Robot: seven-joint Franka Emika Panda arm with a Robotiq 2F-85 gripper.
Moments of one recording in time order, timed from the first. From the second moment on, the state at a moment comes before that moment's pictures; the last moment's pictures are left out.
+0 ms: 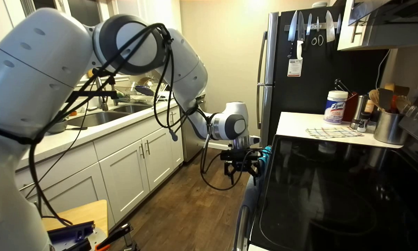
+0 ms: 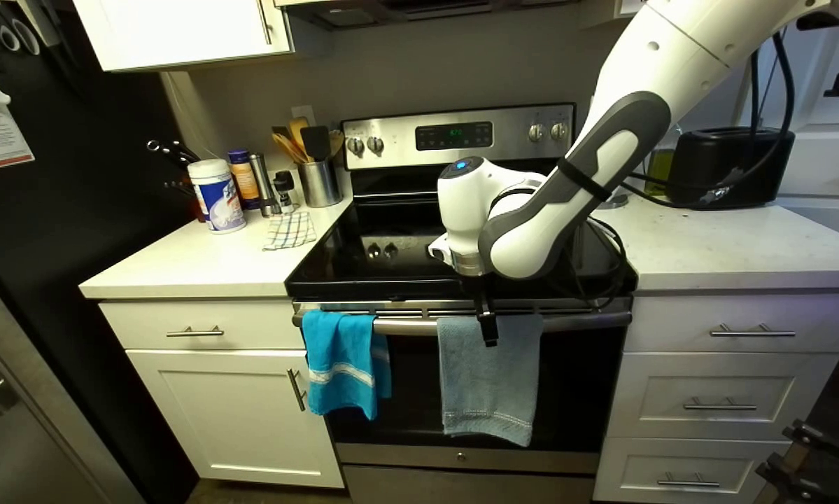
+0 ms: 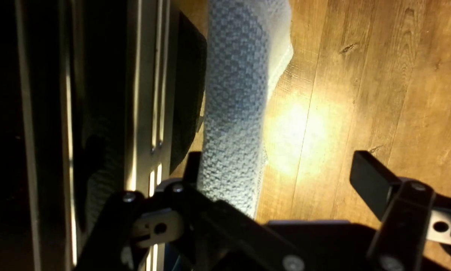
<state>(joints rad) 0.16 0.71 0.02 -1.76 -0.32 2.42 -0.32</state>
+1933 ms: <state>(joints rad) 0.16 0.72 0.01 -1.70 -0.32 2.44 -0.32</state>
